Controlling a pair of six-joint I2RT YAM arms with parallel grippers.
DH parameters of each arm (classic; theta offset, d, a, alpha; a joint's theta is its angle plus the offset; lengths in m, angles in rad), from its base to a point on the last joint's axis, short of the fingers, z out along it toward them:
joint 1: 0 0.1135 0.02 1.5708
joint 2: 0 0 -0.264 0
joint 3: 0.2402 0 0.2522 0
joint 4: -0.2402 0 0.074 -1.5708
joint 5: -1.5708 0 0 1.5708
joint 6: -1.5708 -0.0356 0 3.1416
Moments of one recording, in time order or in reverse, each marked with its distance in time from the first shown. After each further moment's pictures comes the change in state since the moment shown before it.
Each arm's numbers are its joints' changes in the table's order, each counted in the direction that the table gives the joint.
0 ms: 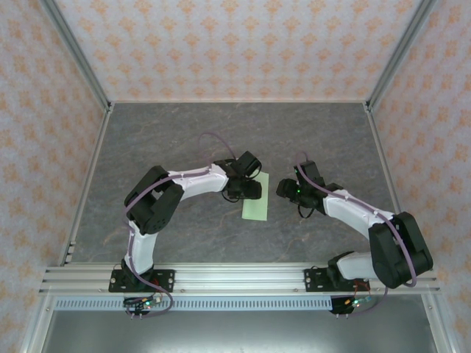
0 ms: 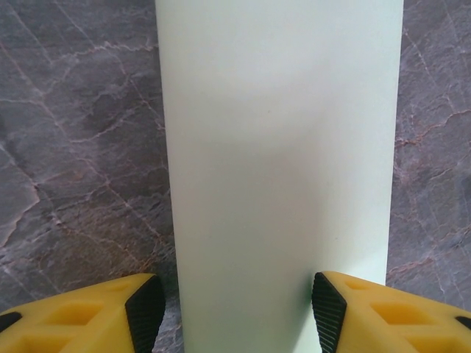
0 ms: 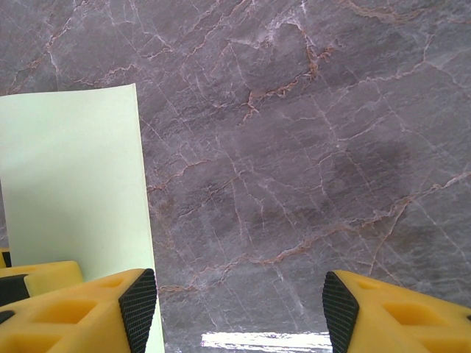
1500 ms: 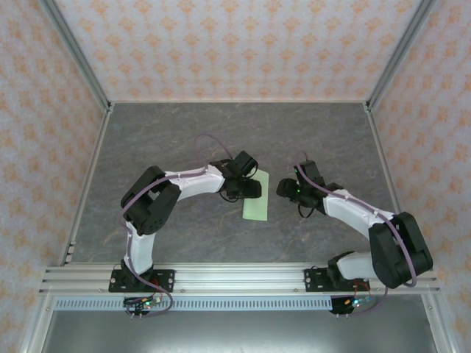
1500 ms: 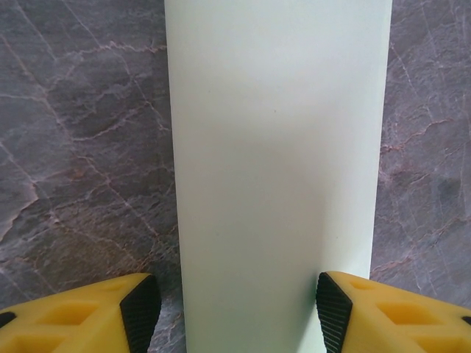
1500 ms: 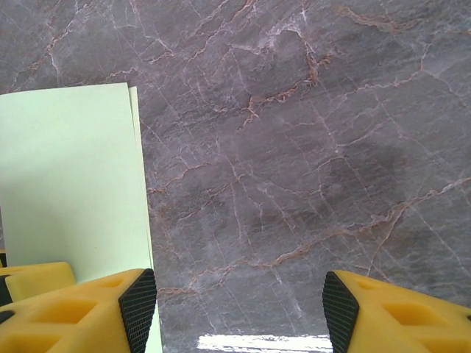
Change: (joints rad) left arm 0.020 0.030 -0.053 0.070 -0.040 0.036; right arm 0.000 0.000 0.004 -0.001 -0.010 0.011
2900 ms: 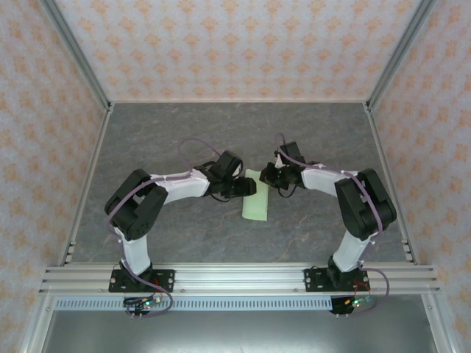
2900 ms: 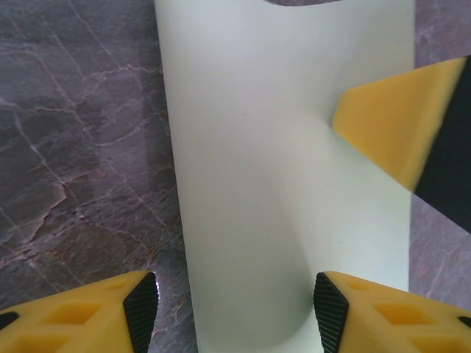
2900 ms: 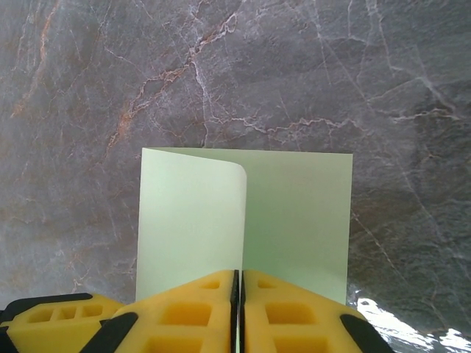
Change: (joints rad) left arm 0.068 0.117 -0.190 0.228 -0.139 -0.006; right arm 0.008 -0.418 0.295 0.138 0.321 -0.006
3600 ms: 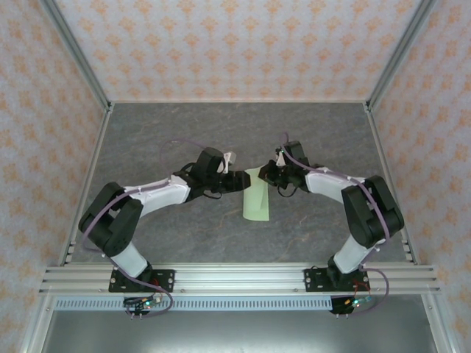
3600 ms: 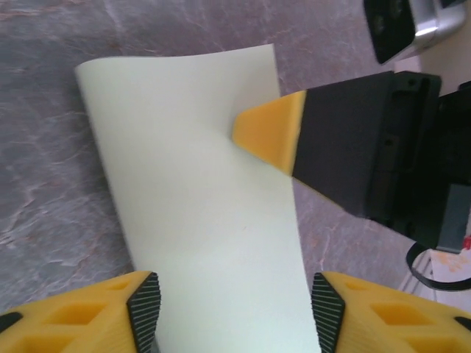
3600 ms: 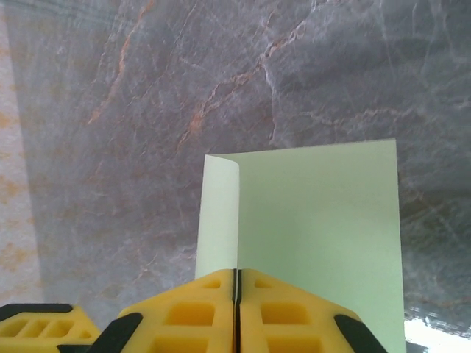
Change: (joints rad) left arm 0.072 0.219 -0.183 0.201 -0.142 0.004; right arm 0.000 0.073 -0.039 0.069 0.053 -0.073
